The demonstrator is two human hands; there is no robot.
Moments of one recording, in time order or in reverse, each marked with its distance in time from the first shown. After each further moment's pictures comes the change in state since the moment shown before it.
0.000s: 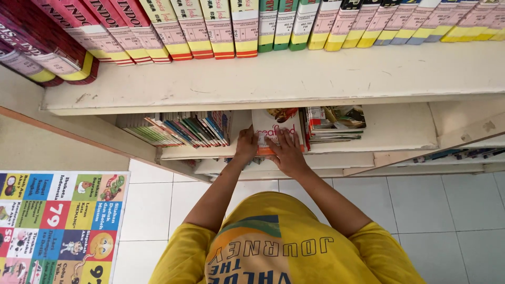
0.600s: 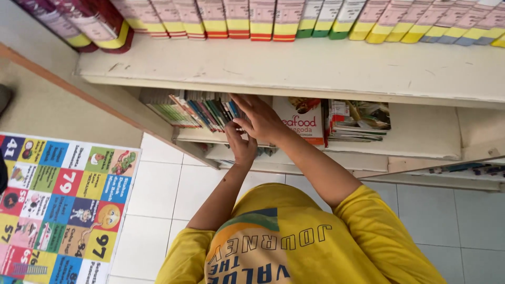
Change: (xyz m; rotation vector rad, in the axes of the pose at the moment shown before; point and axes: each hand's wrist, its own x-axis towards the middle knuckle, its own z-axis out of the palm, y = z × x) left_hand -0.049 0.072 -0.099 -0.152 0.709 0.278; right_hand 0.172 -0.095 -0.089 0.615 -0.002 -0.324
